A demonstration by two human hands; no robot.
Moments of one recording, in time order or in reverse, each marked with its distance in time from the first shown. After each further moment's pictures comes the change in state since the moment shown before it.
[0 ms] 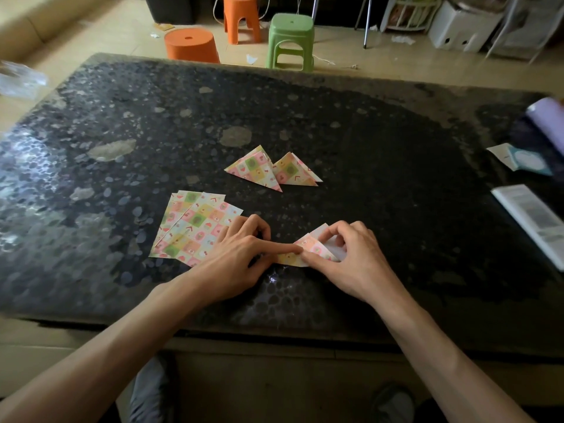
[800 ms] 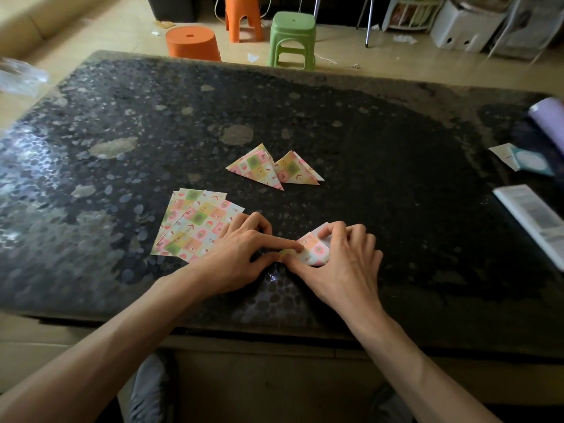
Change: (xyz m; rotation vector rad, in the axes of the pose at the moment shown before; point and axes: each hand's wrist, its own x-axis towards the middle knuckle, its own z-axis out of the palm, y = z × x) left_hand 0.005 -0.003 -0.004 -0.074 -0.049 -0.043; right_hand -0.014 -0.014 0.034 -0.171 0.232 0.020
